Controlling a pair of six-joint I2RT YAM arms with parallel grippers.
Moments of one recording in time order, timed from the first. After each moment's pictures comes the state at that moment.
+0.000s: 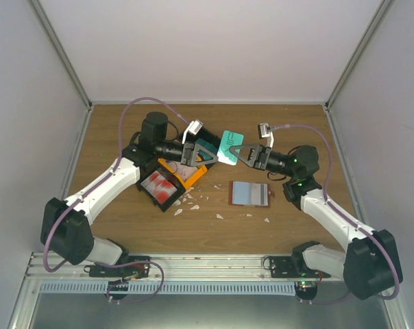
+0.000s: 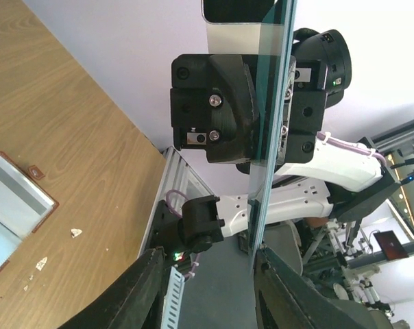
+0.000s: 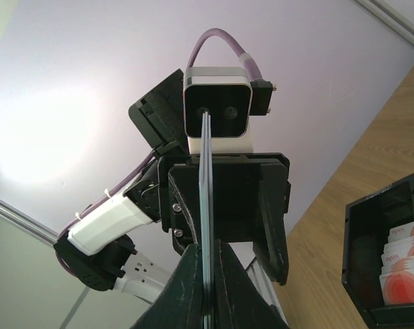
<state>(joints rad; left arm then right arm) -0.48 1.41 1.13 -0.09 1.15 -0.62 0.35 1.14 0.65 0.78 -0.97 1.21</state>
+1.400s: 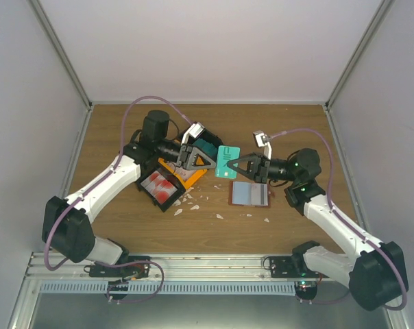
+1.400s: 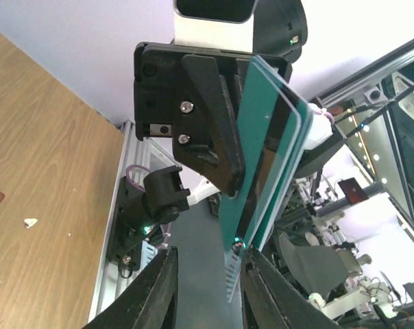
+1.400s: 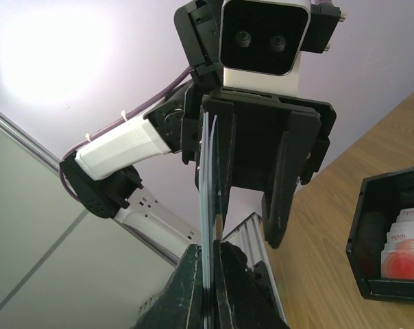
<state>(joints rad) -0.48 1.43 1.16 -0.15 1.33 -0.52 0.40 1.05 0.65 0.65 -1.10 1.00</state>
